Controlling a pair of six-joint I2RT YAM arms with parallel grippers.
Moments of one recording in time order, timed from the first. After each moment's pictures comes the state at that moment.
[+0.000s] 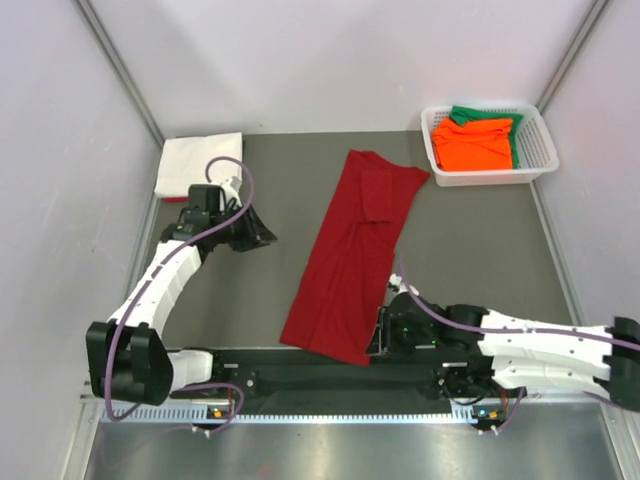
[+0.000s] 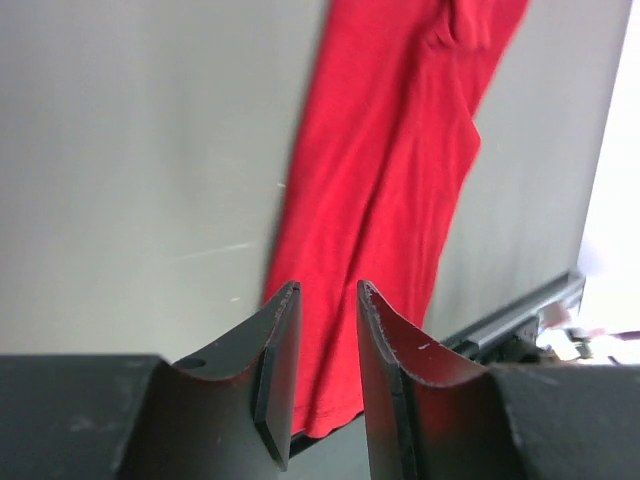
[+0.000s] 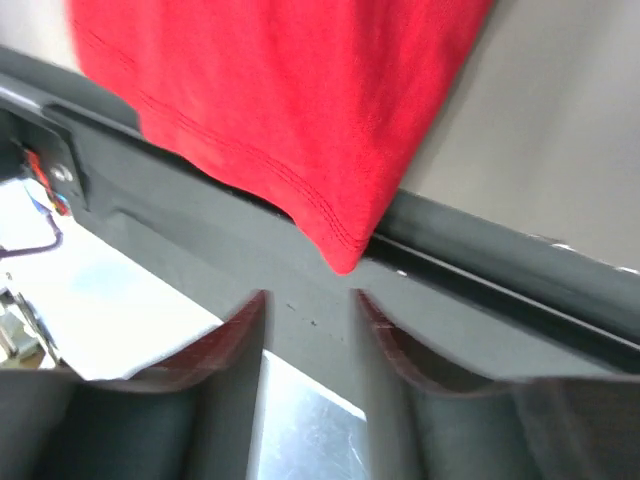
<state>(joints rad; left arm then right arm) -0.10 1.24 0.95 -0.51 0.49 -0.52 1.18 0.96 0.45 -0.41 -0.02 1.18</state>
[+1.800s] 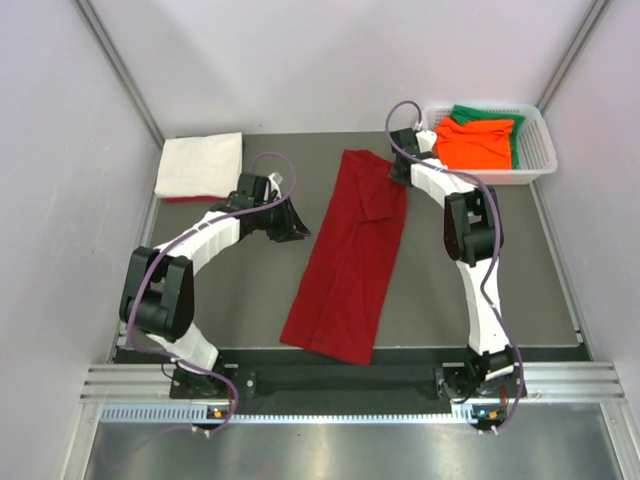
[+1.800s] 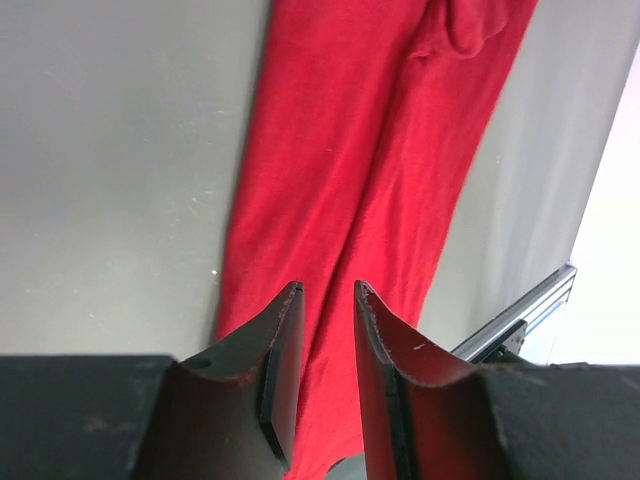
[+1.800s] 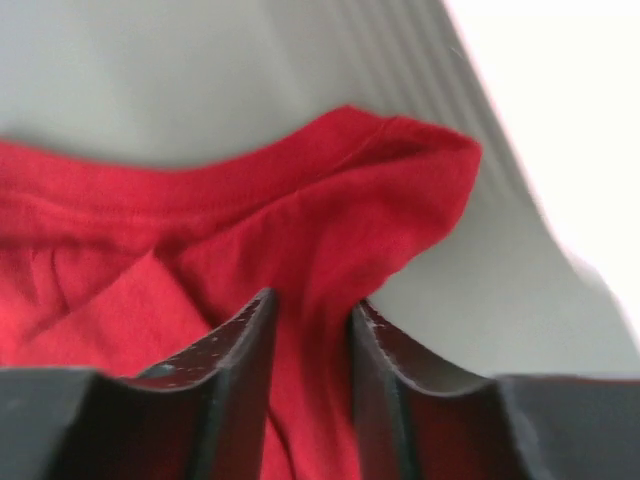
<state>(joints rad) -0.30 1.62 1.08 -0.29 0.47 -0.65 0.29 2.36 1.92 -0.42 0.41 0.66</state>
